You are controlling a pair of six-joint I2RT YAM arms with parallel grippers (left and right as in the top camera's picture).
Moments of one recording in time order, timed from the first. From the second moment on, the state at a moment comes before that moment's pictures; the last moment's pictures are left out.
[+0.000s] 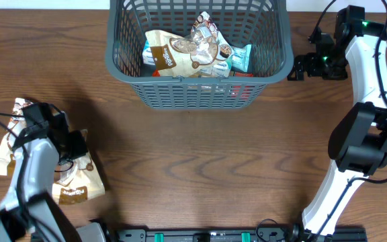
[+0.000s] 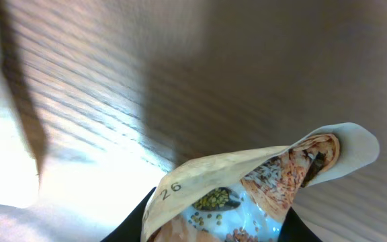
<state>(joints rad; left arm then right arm) 0.40 1.42 0.78 -0.65 0.06 -0.01 -0.19 2.19 1.99 -1.24 -0.16 -0.23</state>
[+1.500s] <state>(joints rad) -0.38 1.89 1.85 -0.59 0.22 0.63 -0.19 2.19 1.99 -1.27 -0.16 -0.23</state>
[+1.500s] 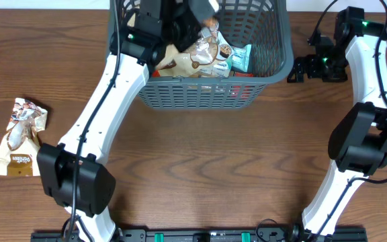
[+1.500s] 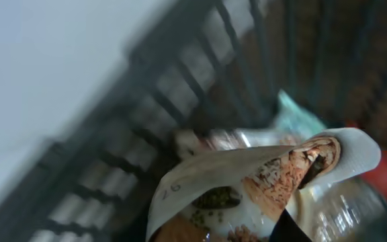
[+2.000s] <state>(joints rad) -0.41 1.91 1.85 -0.85 0.23 0.78 -0.19 2.19 1.99 -1.26 -0.16 -0.23</state>
